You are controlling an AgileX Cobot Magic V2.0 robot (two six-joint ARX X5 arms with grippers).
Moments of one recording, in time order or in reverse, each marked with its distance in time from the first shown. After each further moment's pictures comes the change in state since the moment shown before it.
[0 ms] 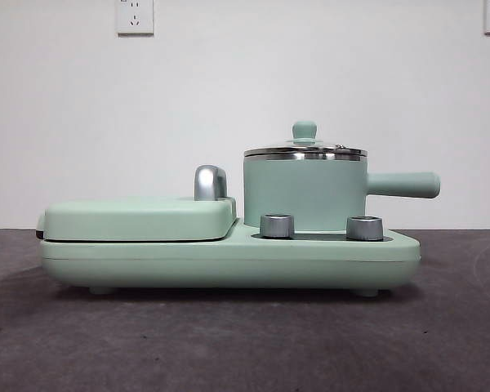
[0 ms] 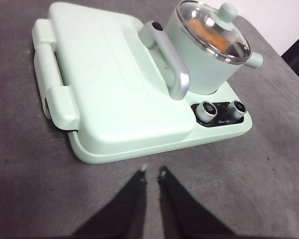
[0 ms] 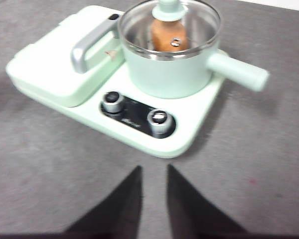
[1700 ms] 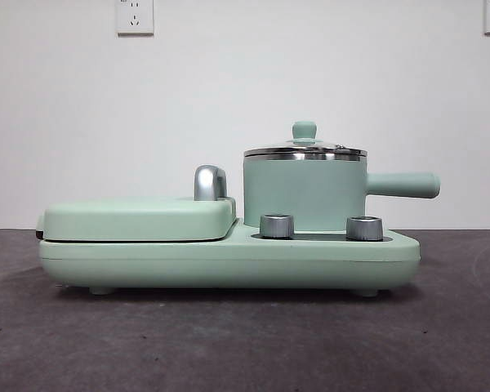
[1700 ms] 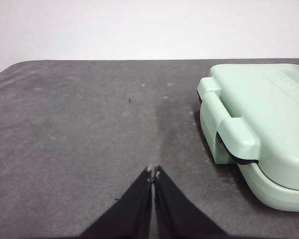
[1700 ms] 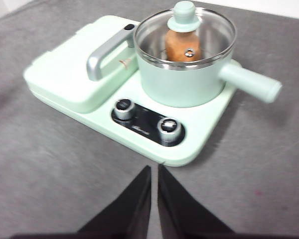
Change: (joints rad) left arm 0.023 -0.472 -0.557 0.462 -0.534 0.172; right arm -0.002 -0.008 -0.001 0.024 -0.003 -0.044
